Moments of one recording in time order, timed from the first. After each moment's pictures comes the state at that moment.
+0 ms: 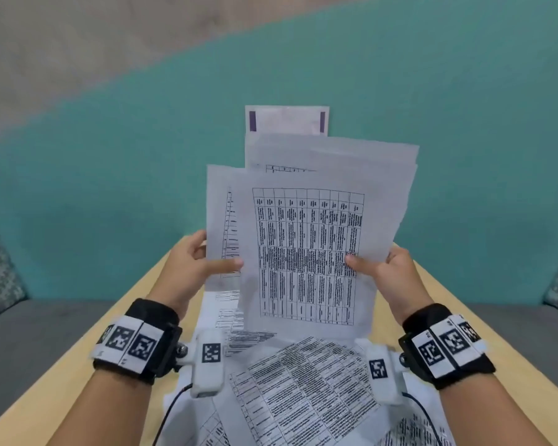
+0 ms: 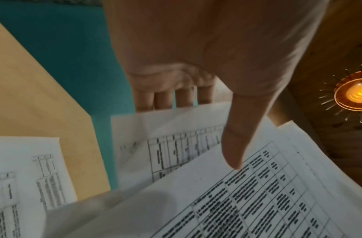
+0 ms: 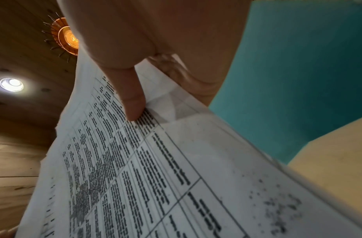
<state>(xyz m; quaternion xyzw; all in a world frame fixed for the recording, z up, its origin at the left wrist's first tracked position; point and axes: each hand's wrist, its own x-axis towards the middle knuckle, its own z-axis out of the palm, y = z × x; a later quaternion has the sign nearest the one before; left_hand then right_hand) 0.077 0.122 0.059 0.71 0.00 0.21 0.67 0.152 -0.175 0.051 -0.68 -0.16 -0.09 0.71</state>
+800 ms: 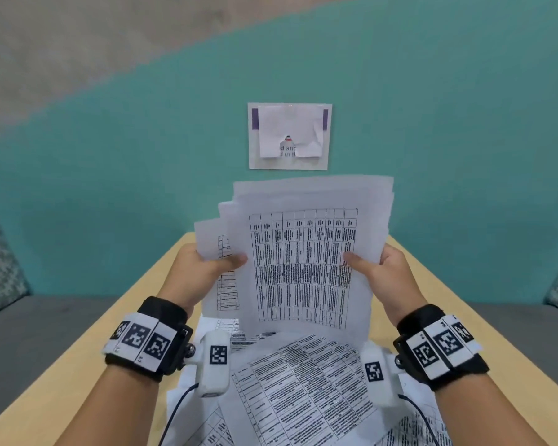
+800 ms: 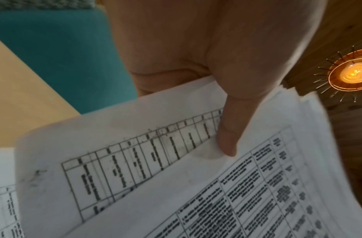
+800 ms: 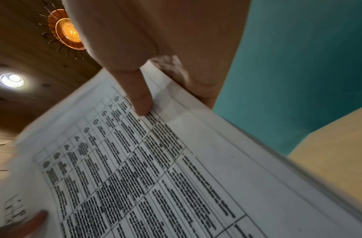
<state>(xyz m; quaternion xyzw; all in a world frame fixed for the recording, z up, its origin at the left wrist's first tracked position) 0.080 0.116 0.054 0.73 0.01 0.23 0.64 0.152 -0.165 0.046 -0.70 -0.14 -0.09 0.70</state>
